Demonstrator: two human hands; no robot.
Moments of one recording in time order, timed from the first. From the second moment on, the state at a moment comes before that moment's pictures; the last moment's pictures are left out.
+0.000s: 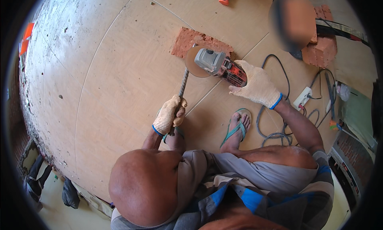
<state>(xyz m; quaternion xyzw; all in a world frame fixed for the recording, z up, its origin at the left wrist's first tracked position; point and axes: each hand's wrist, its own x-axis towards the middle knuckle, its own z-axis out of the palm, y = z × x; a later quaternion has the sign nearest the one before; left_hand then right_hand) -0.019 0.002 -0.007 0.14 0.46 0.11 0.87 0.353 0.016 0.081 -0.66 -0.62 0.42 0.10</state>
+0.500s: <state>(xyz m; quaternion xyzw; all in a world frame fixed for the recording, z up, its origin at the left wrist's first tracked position) -0.030 -0.004 -0.010 0.32 0.49 0.14 0.80 0.376 -0.008 0.114 -0.74 -0.53 0.41 0.10</state>
